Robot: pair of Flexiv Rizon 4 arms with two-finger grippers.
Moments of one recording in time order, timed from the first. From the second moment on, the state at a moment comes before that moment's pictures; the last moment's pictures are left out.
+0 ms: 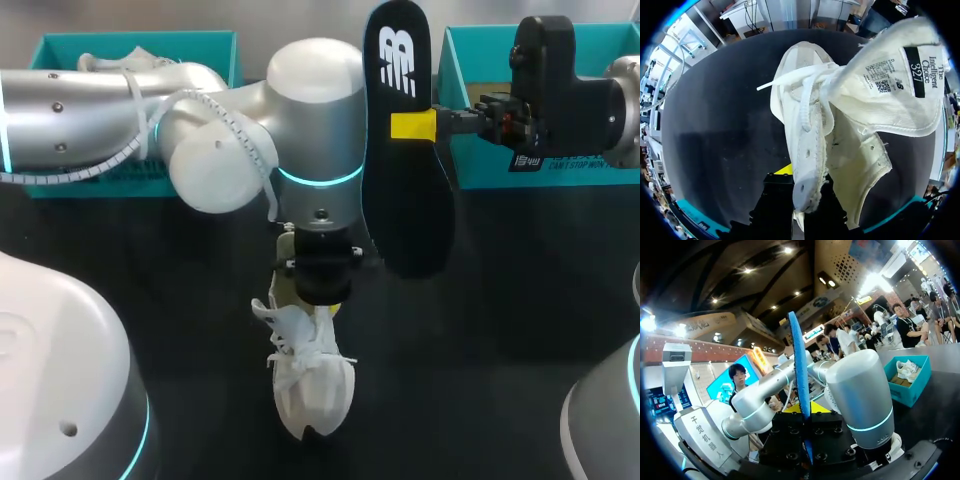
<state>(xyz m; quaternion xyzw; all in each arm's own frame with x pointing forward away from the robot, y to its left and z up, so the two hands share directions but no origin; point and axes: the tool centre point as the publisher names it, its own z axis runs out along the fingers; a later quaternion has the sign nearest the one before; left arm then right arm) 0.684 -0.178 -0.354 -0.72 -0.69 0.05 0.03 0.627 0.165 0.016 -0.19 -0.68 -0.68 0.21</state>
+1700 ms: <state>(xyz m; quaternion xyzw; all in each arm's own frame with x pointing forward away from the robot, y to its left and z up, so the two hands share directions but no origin) 0.711 -0.211 -0.312 -0.70 -0.70 0.11 -0.14 0.627 0.165 0.016 -0.19 -0.68 -0.68 0.21</state>
